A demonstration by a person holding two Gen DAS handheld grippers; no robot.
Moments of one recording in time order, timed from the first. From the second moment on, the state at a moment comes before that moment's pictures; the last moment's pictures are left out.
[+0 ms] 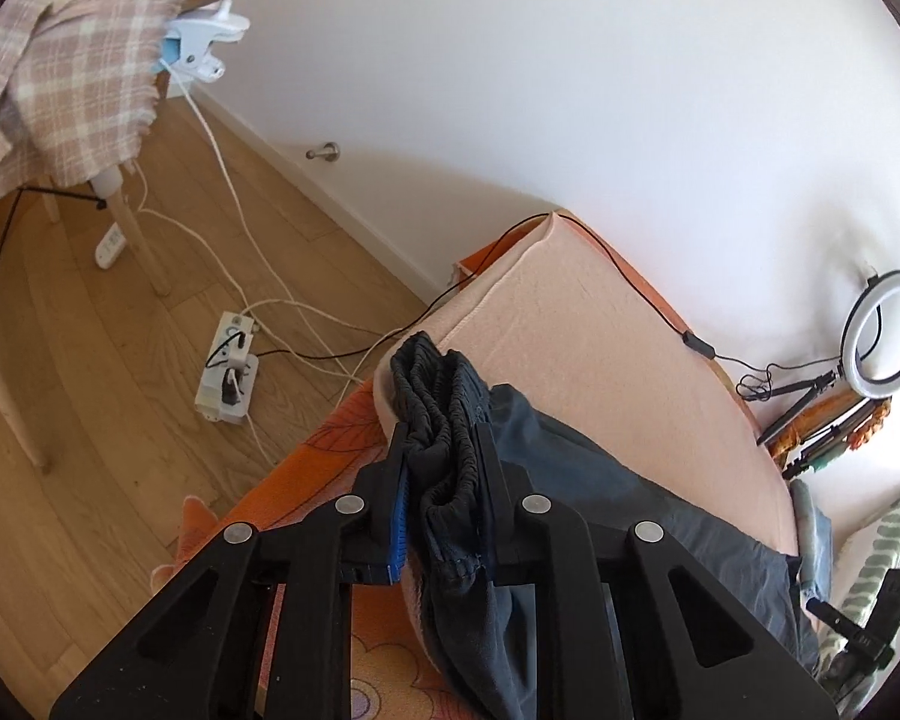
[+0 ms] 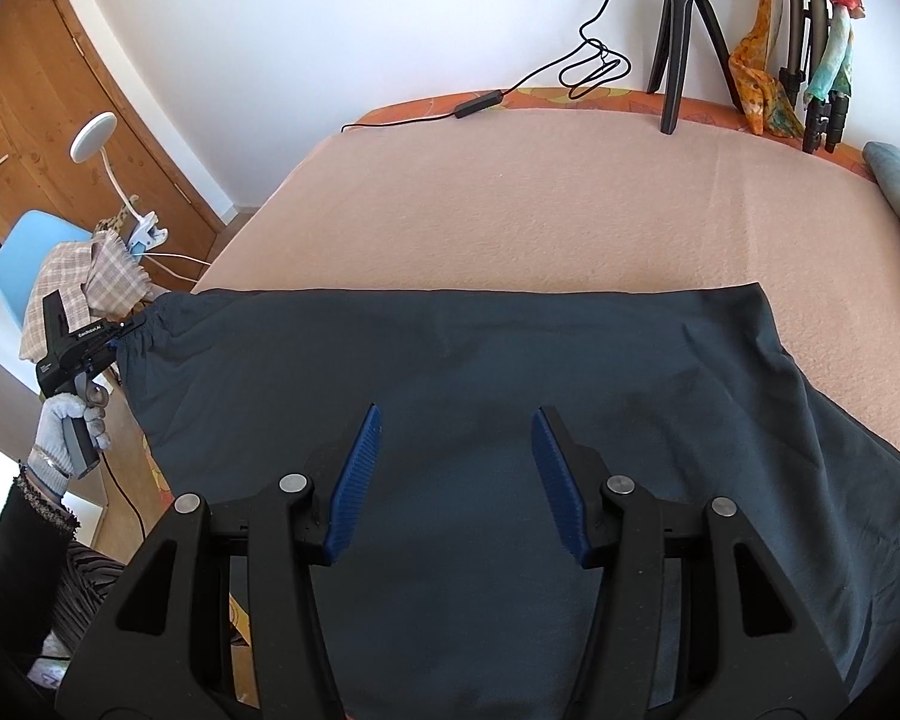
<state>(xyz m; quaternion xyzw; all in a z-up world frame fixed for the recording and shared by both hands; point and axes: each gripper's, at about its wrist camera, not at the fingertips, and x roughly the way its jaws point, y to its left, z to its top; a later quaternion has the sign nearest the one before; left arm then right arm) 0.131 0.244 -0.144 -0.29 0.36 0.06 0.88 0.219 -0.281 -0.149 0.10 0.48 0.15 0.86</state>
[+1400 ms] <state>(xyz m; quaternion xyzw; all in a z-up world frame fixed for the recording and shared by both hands) 0.091 0.175 -0.123 -0.05 0.30 0.07 0.95 0.329 0.034 -0.163 0.19 0.57 0.38 0.70</state>
